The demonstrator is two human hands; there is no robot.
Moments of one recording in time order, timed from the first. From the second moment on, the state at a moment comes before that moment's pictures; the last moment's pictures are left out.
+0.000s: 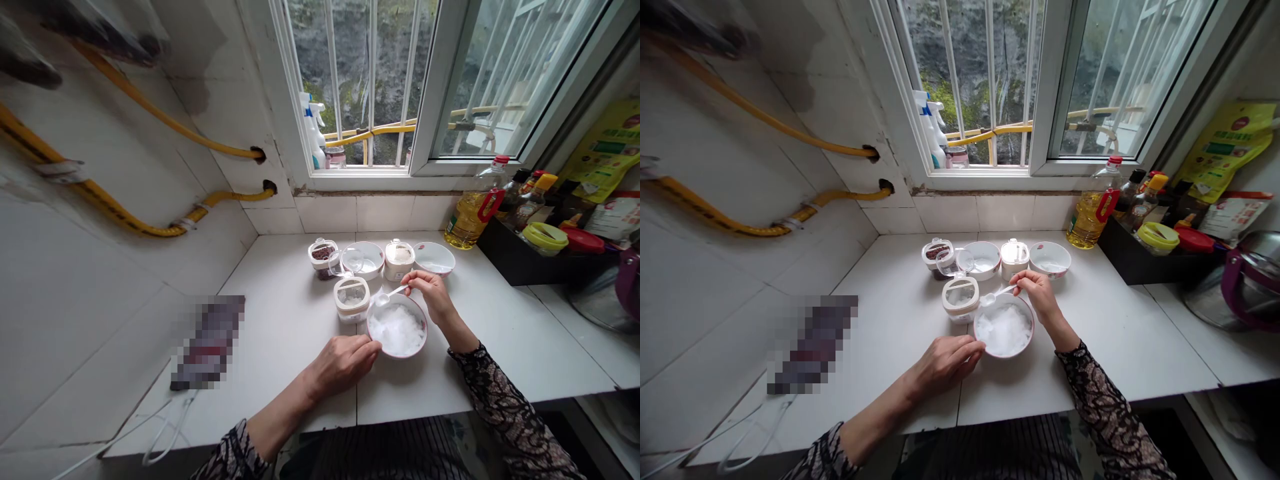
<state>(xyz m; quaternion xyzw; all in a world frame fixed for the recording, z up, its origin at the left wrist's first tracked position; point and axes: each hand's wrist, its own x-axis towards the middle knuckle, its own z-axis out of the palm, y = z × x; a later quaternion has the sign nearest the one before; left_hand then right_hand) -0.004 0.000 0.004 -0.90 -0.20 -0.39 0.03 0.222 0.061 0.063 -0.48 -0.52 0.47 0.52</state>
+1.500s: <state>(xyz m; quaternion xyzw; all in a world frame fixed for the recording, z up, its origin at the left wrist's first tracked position) -0.005 -0.001 0.002 -0.90 -0.20 -0.39 0.03 0.220 0.053 0.065 -0.53 -0.60 0.38 0.47</state>
